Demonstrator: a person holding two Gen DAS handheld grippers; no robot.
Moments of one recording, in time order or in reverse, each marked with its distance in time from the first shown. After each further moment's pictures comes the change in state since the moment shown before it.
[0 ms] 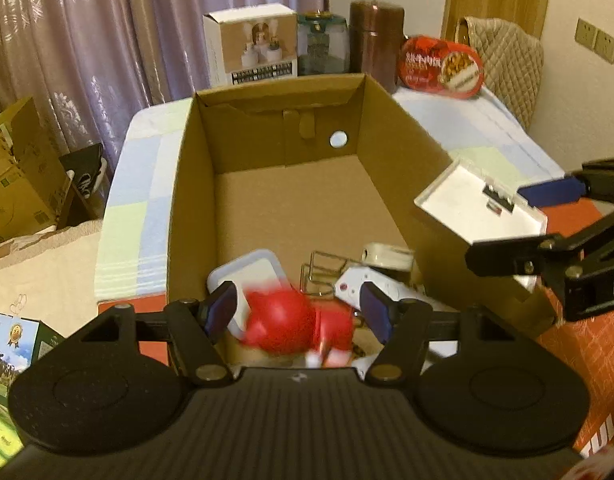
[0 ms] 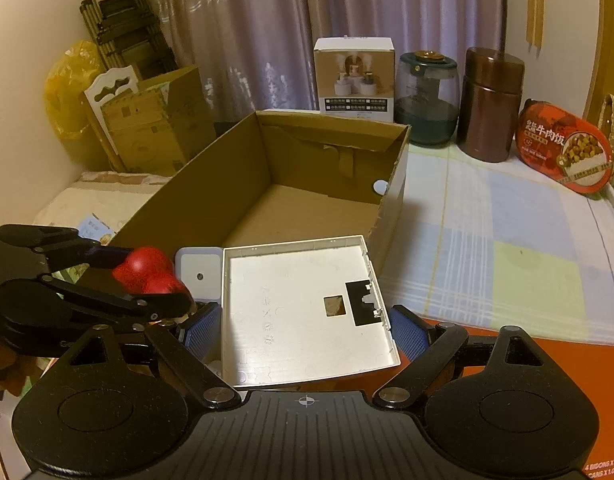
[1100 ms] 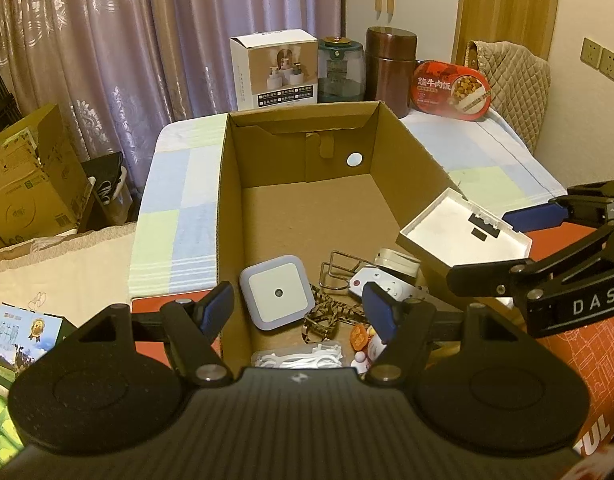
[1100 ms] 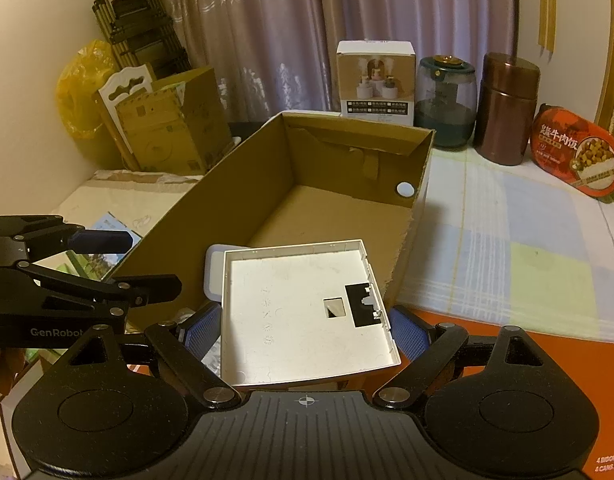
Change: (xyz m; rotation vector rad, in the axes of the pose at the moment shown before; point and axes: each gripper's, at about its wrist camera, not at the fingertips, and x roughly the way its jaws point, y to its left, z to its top) left arm -0.042 0.006 -0.002 -0.024 -0.041 0.042; right arm -0.004 0.021 0.001 -0.009 0.004 0.032
